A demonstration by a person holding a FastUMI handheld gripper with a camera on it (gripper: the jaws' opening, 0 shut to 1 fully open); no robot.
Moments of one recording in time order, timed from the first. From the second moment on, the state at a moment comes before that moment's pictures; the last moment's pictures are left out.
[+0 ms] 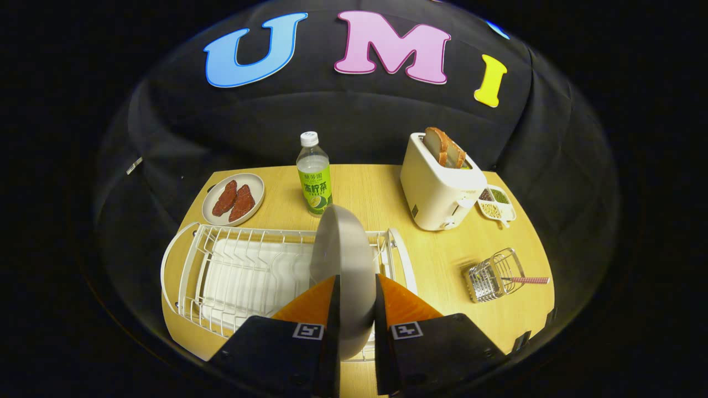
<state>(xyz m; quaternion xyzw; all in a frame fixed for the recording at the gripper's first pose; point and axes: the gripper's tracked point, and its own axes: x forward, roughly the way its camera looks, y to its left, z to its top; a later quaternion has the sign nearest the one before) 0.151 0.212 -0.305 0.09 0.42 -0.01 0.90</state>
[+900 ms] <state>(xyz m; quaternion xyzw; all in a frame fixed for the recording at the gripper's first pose) 0.073 0.122 -0.260 0.25 0.39 0.00 0.89</state>
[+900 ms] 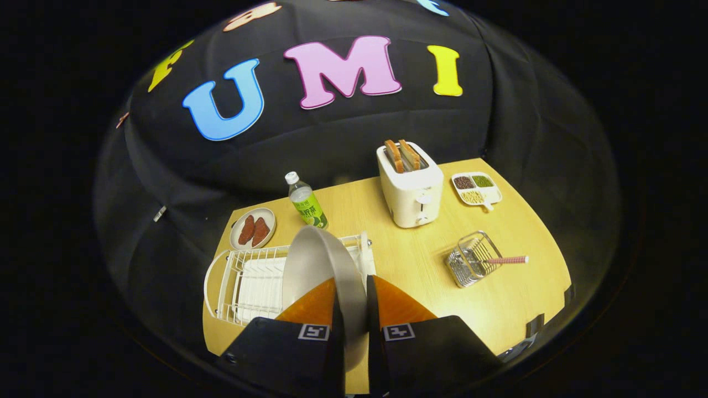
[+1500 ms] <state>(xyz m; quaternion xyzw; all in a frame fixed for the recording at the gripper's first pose) -0.088 0.059 -0.346 0.31 0.47 0.00 0.83</state>
